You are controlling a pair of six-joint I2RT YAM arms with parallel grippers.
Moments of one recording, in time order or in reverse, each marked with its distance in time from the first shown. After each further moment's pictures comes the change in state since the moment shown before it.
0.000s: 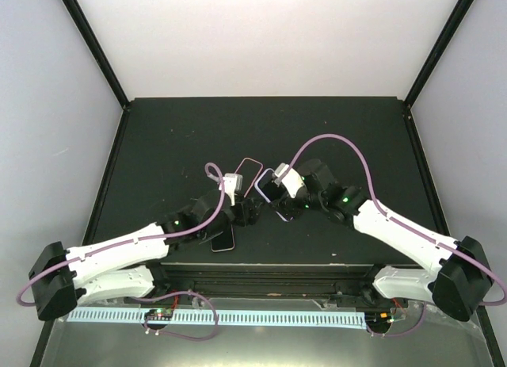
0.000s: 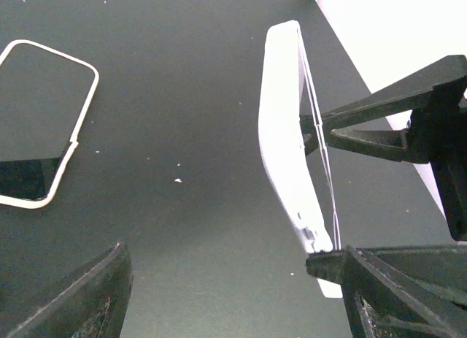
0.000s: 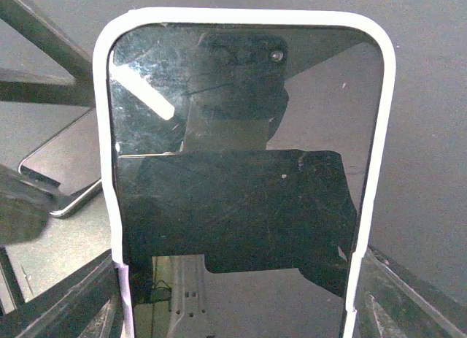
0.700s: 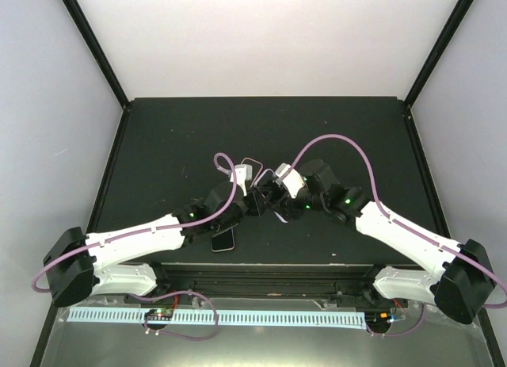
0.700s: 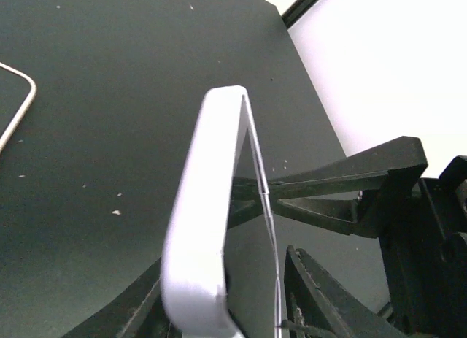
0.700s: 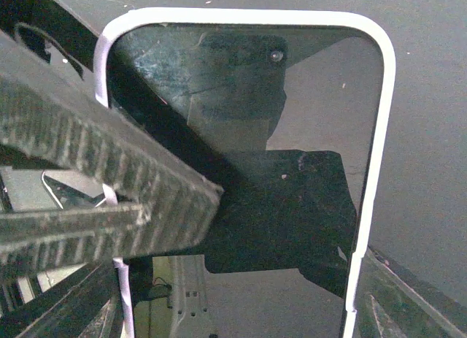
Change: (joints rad) left arm -0.010 0.167 0.087 0.150 0.004 -0.131; right arm 0.000 -0.027 -0.005 0.003 -0.045 0.026
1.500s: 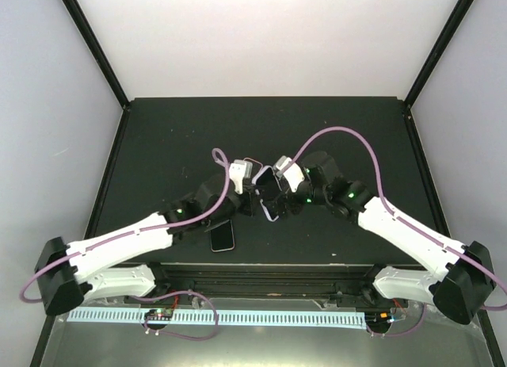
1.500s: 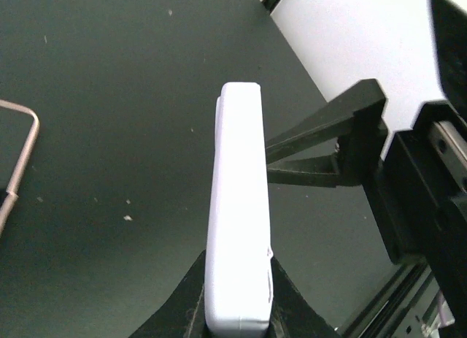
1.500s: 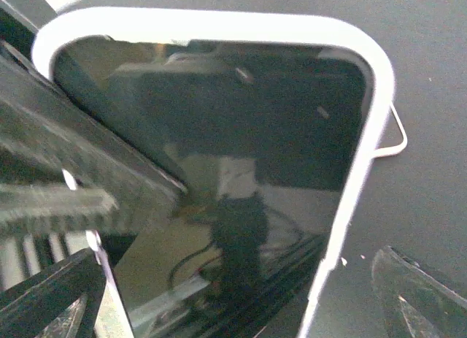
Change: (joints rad) left arm 0.022 -0.042 0.064 -0.117 0.067 0.157; right arm -0.013 0.005 0.048 -0.023 -0.035 0.032
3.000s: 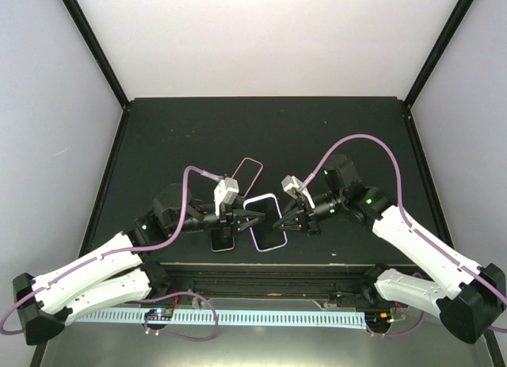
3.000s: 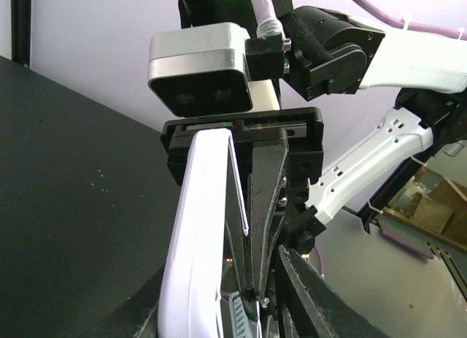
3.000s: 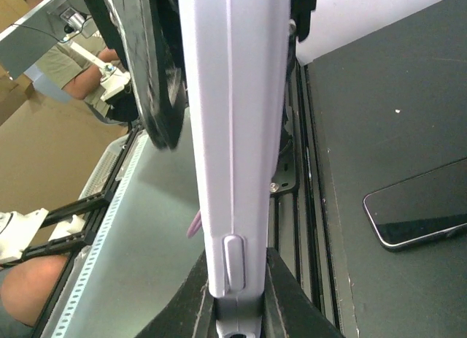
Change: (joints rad) left arm 0.057 -0.351 -0.087 0.056 0.629 0.356; right arm -0.110 -0.132 -0.032 -0.093 -0.905 -0.016
